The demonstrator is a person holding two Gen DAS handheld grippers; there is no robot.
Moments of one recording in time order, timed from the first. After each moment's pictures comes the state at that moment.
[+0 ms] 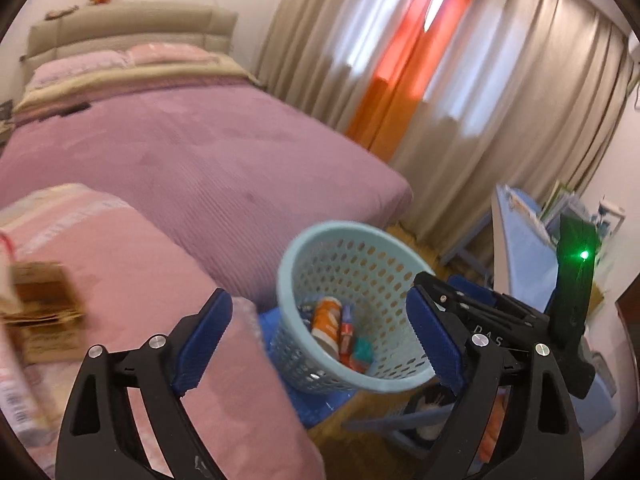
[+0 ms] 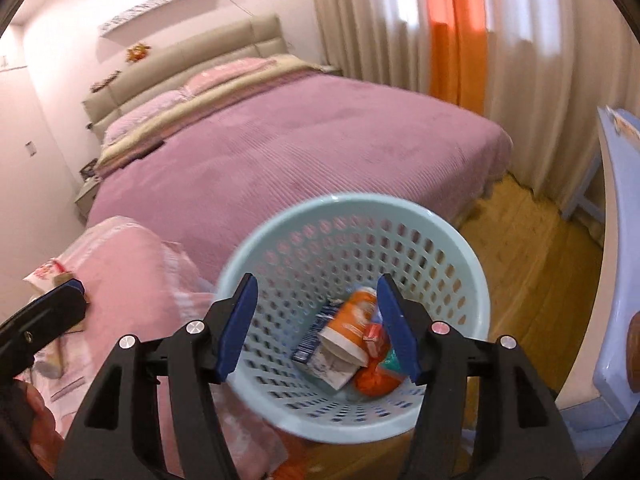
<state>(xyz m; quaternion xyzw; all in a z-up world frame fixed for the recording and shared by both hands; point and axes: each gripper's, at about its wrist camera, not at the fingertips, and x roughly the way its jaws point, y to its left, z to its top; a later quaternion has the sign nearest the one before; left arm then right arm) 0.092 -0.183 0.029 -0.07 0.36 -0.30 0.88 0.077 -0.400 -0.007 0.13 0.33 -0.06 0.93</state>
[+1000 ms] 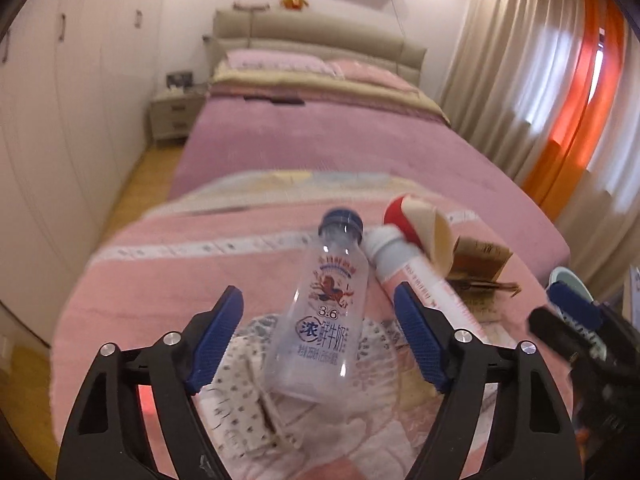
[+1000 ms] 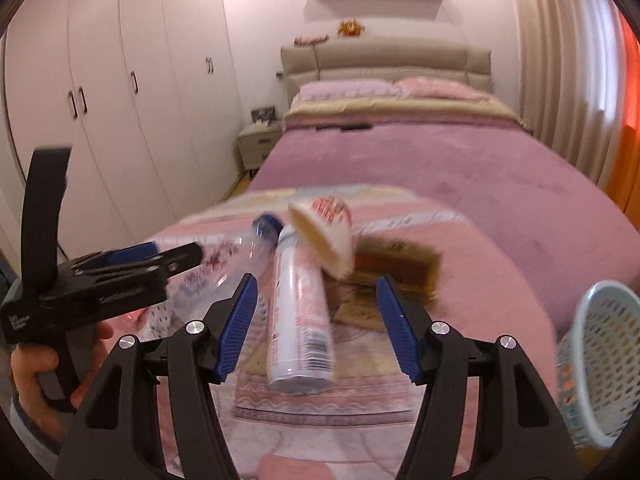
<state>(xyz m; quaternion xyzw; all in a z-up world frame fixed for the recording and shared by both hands) 0.079 0.123 0.014 -0.10 0.37 0.00 0.92 0.099 -0.073 -0.004 0.00 0.31 0.22 0.93</state>
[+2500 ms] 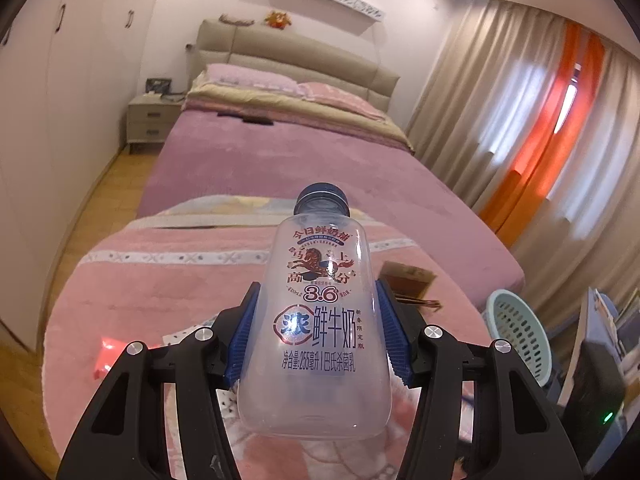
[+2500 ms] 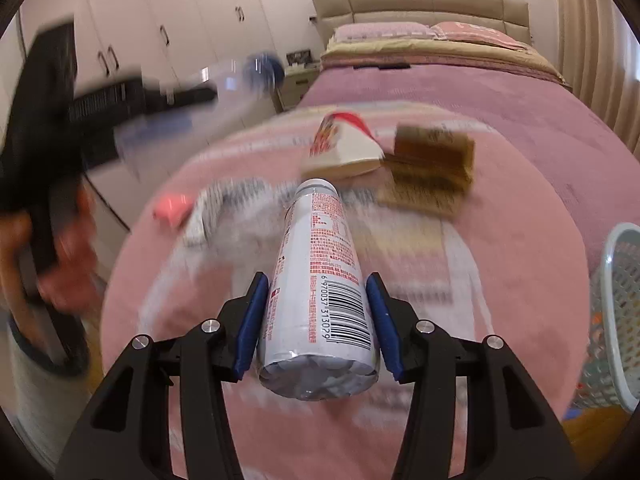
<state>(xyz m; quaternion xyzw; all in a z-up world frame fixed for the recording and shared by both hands) 0.034 0.111 0.057 -0.15 0.31 -0.06 0.94 0.025 -0.102 -0.035 -0.01 0.40 0.29 0.87</state>
